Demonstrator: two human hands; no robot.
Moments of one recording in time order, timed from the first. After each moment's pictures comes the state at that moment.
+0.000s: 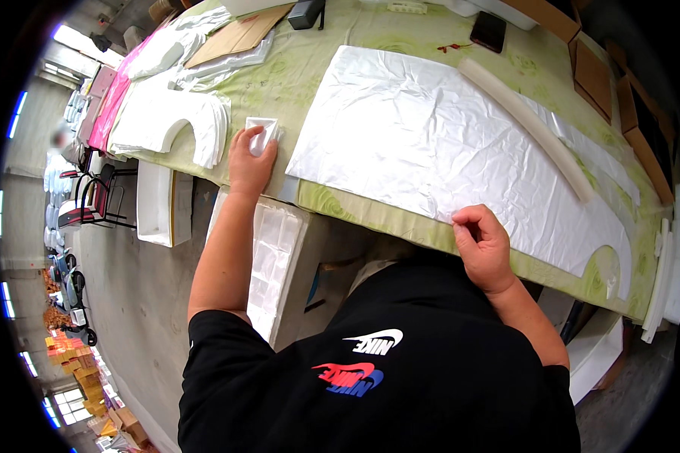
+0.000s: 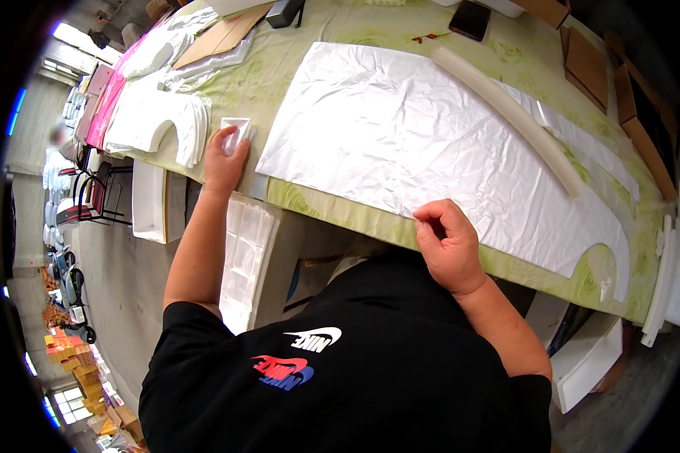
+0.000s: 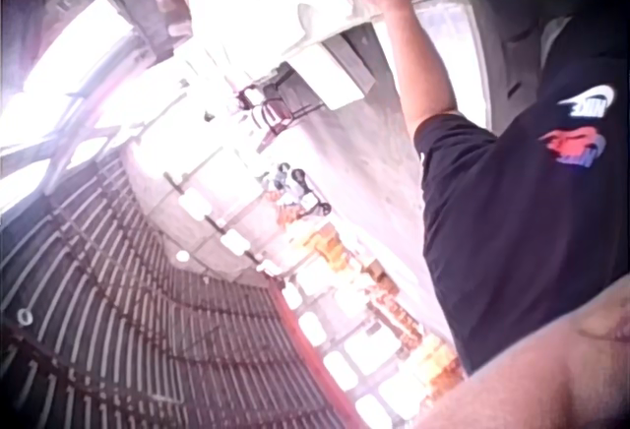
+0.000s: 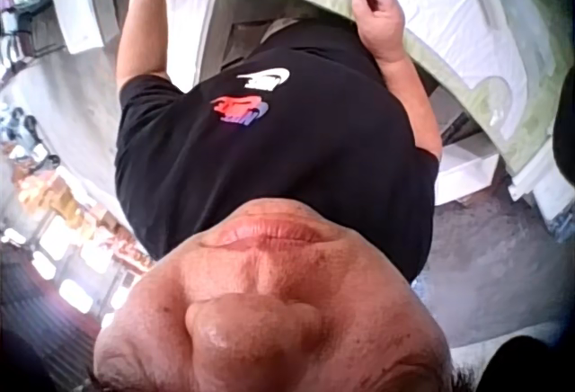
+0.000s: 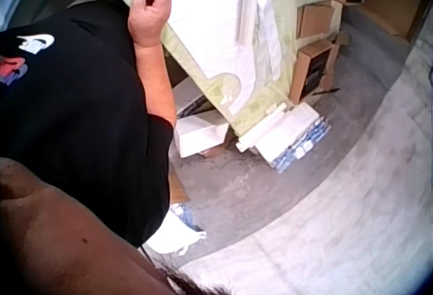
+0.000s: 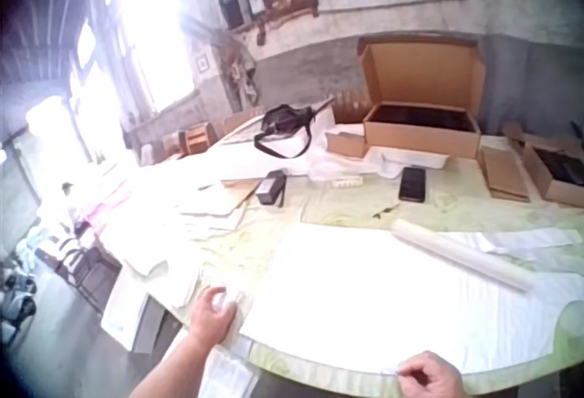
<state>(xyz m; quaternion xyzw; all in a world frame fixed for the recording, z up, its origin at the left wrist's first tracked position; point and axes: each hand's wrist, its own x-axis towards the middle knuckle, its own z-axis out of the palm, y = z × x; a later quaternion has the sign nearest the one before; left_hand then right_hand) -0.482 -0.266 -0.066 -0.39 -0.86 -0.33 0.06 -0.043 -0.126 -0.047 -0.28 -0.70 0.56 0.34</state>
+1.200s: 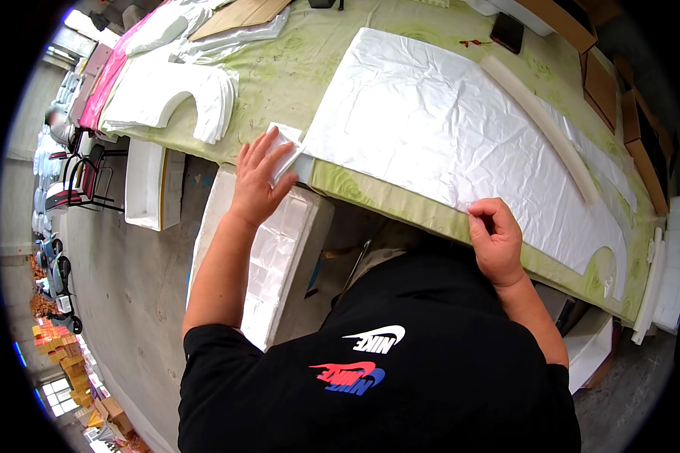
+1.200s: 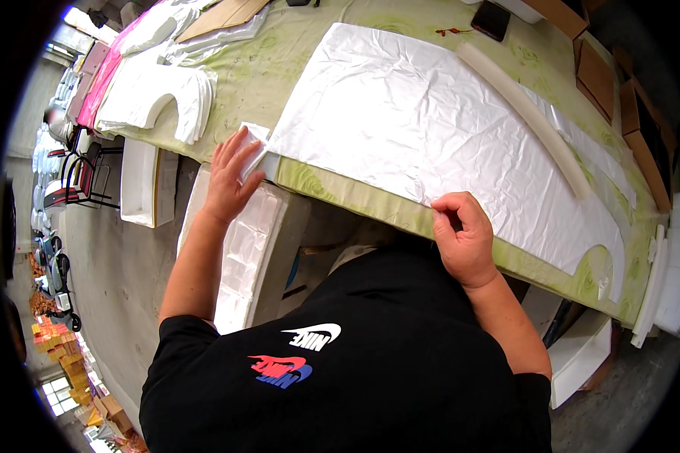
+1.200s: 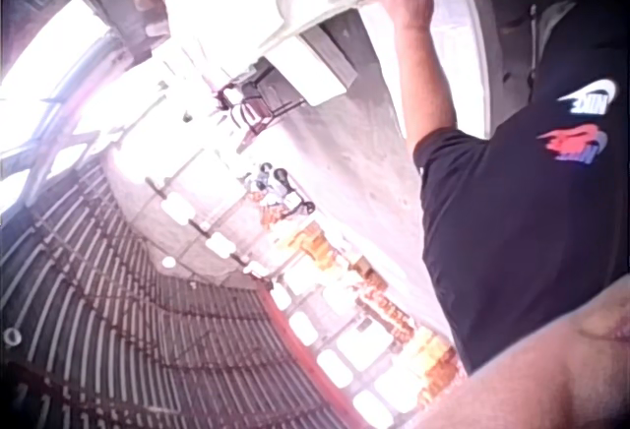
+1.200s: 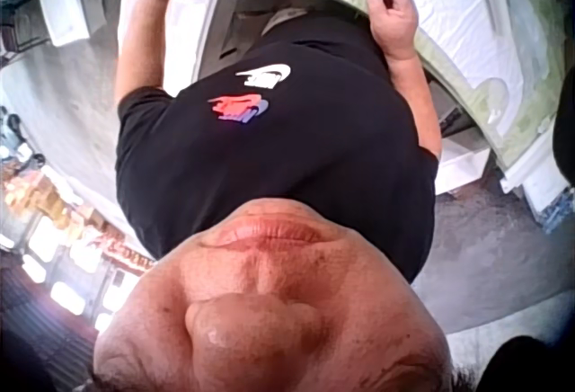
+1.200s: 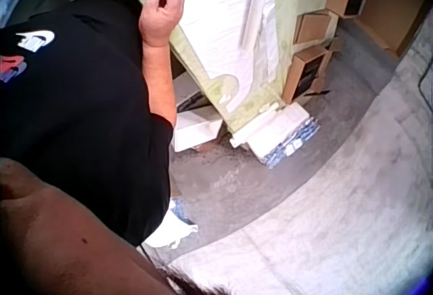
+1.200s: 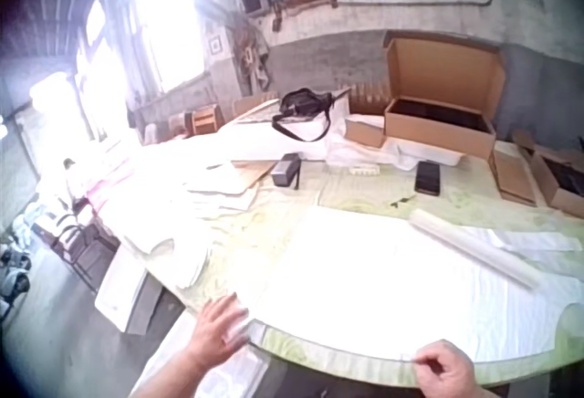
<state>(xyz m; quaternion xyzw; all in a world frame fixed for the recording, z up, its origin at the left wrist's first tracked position) -0.446 -0.332 -0.060 -0.60 -0.77 -0.20 0.05 -0.050 -0.131 -0.042 -0.27 -0.78 0.46 0.34</state>
